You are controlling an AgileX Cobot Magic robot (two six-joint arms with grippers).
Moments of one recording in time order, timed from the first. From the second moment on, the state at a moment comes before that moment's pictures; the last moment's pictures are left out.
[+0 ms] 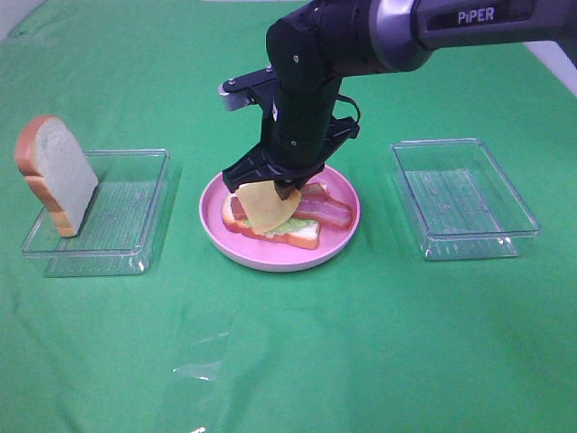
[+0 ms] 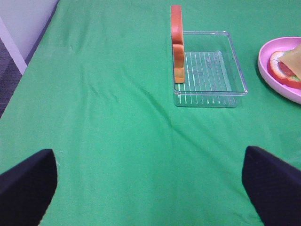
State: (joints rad) left arm 0.06 -0.01 -0.52 -0.03 1.08 -0.01; right arm 0.65 2.22 -1.68 -0.21 0.76 0.22
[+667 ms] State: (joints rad) left arm 0.06 -0.01 -0.52 -0.03 1.08 -0.01; right arm 0.65 2.03 -1.71 -0.26 1.08 0.09
